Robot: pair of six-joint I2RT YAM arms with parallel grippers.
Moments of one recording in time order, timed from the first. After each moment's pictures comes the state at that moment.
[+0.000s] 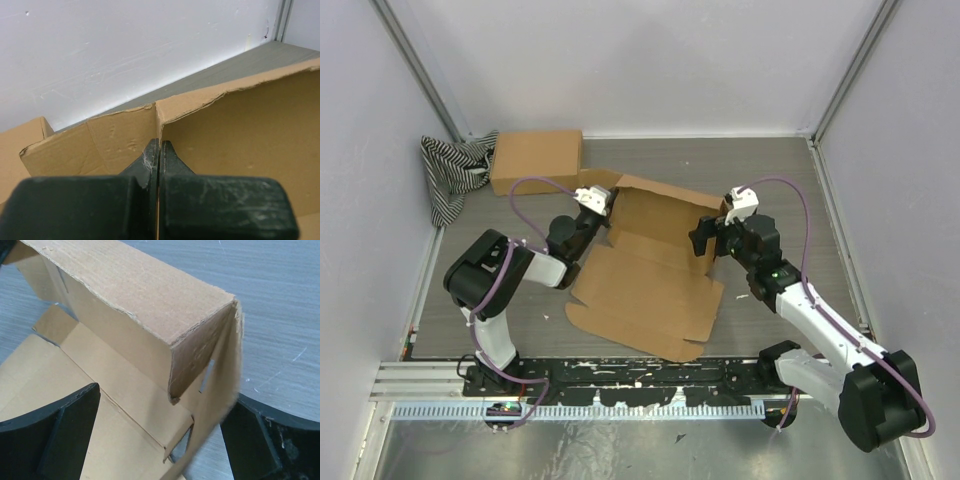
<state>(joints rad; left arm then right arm) -0.56 1.84 0.67 1.39 -0.01 0.13 0.36 0.99 0.56 0.12 -0.06 0.16</state>
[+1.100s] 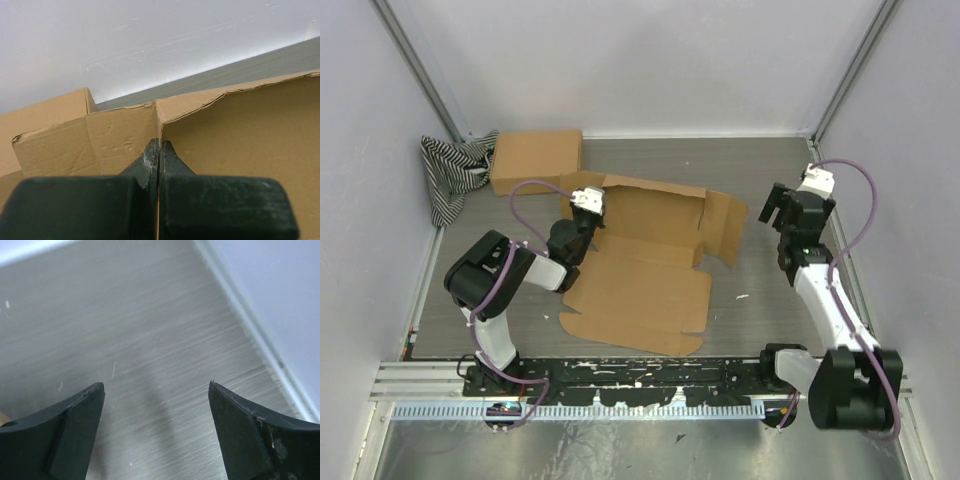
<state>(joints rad) -0.57 1.84 0.63 1.39 -0.25 0.16 -0.02 1.00 0.69 -0.01 0.34 0.16</state>
